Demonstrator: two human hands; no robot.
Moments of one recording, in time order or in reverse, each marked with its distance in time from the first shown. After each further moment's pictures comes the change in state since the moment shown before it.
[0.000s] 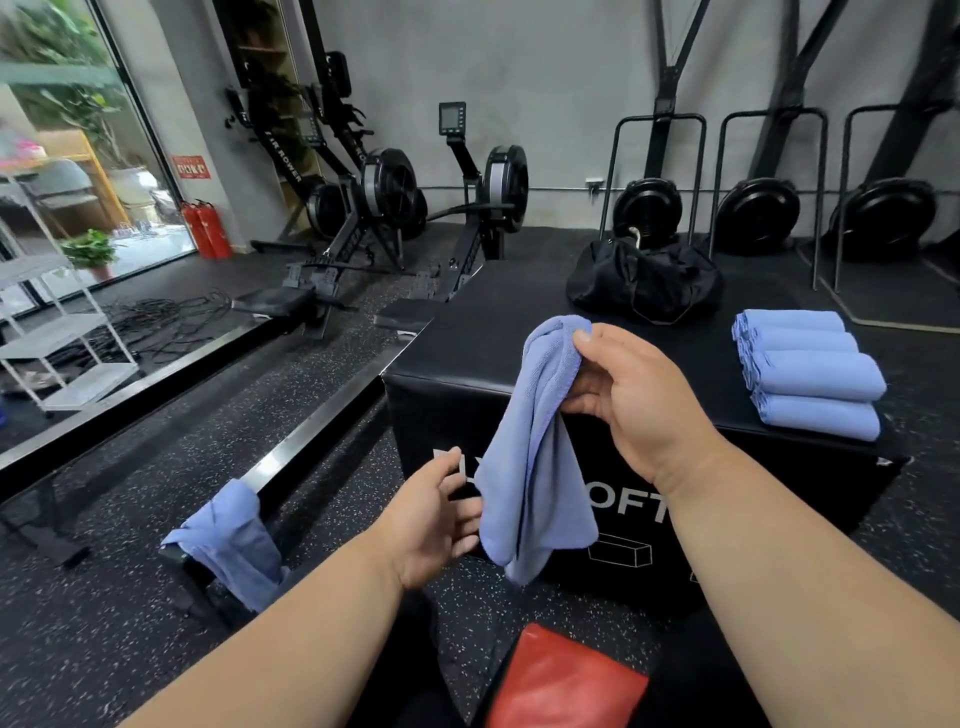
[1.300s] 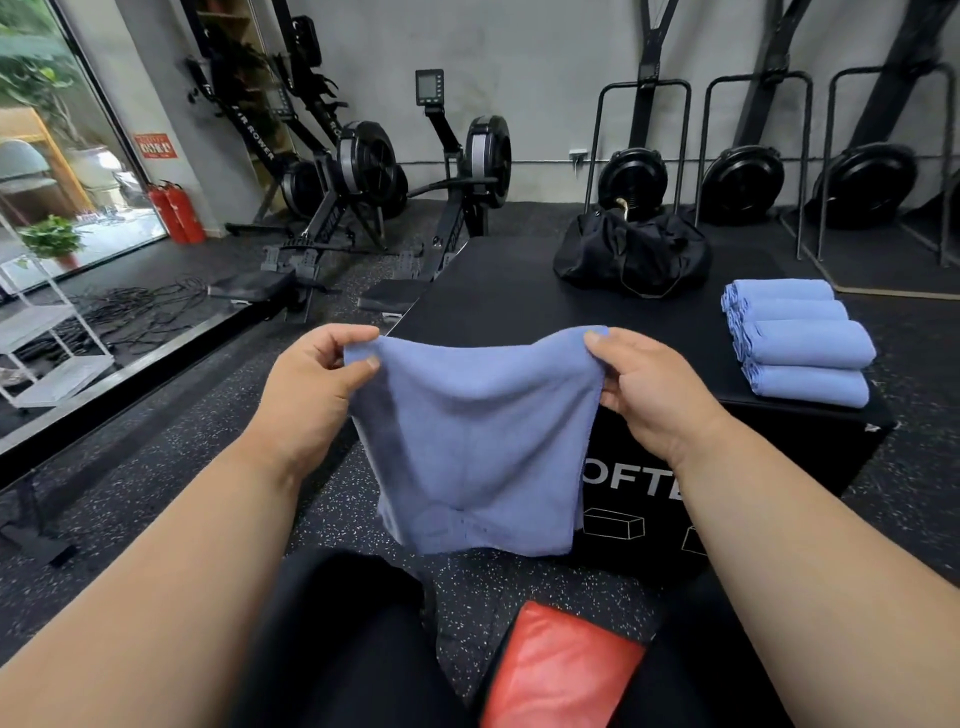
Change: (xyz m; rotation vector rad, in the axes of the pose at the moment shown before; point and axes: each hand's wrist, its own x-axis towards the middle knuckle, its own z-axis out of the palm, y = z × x) left_hand -0.029 0.104 -0.044 0.358 0.311 0.852; right_hand 0.018 0.036 -0.036 -0.029 0.167 0.171
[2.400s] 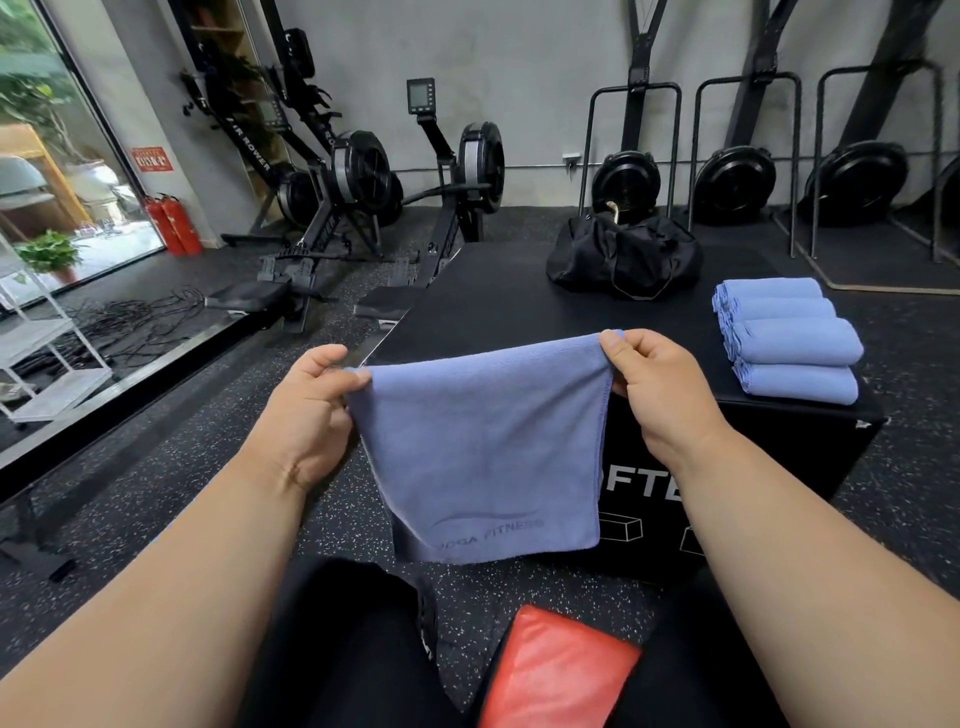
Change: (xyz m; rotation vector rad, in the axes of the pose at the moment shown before) left_hand -0.002 -0.001 0.011 -0.462 0.059 -0.257; right_hand 0.010 0.016 -0.026 -0.071 0.175 -0.178
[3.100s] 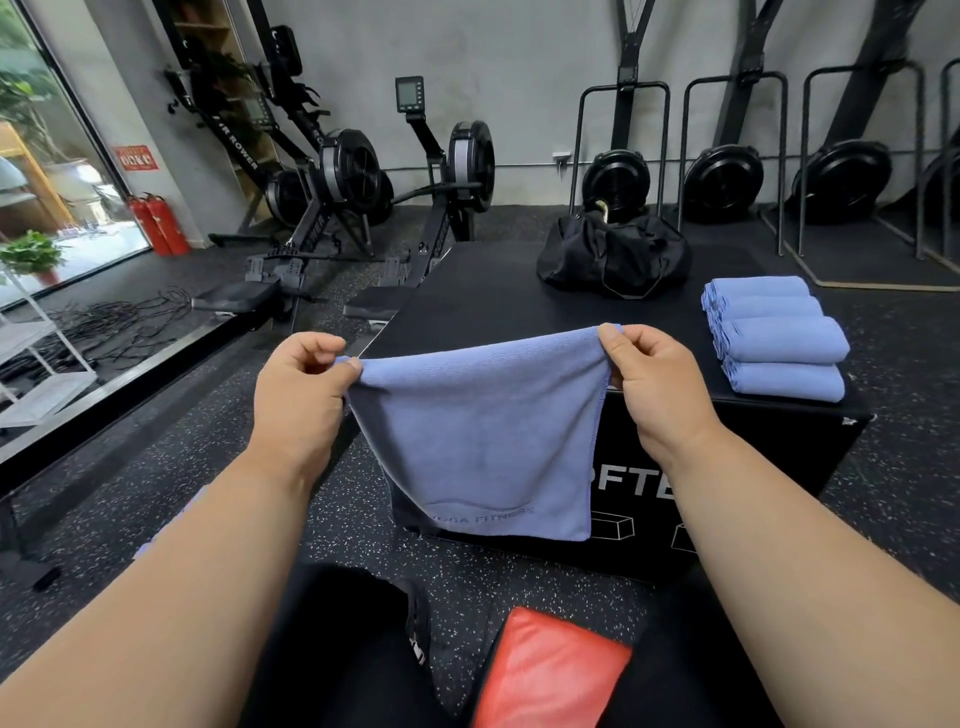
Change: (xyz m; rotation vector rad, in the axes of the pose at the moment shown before) left_hand 0.012 -0.008 0.007 0.384 0.101 0.379; right_hand 0.006 0.002 -0.003 0.060 0.049 -0.046
